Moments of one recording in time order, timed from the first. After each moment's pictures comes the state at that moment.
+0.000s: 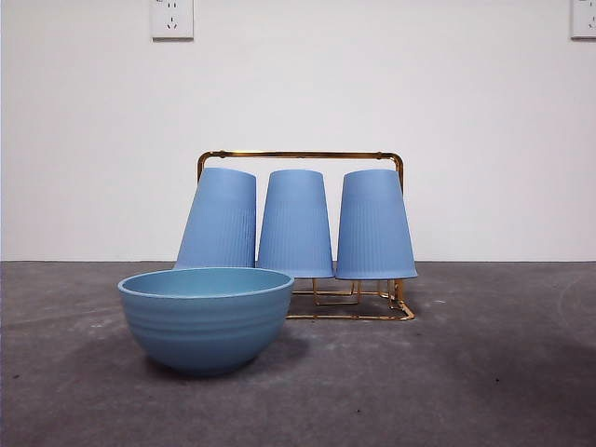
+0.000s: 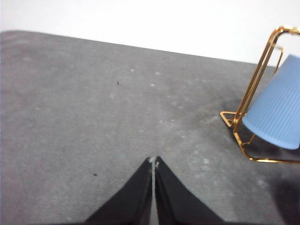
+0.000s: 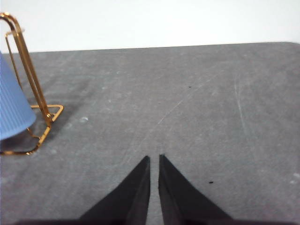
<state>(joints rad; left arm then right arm) -0.03 0.00 0.03 -0.18 0.05 -0.16 -0.03 0.00 0.02 -0.16 -0.08 0.11</state>
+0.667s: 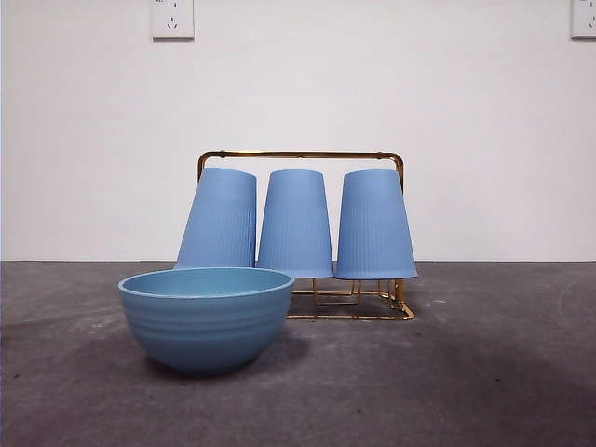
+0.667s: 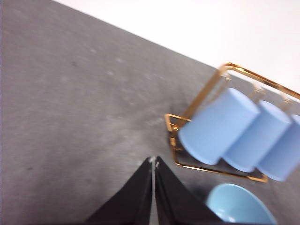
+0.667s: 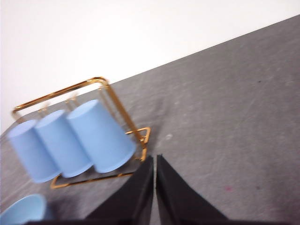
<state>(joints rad) -0.06 0.31 0.37 -0.33 0.18 -0.40 -0.03 0.03 0.29 -0.40 -0.31 0.44</state>
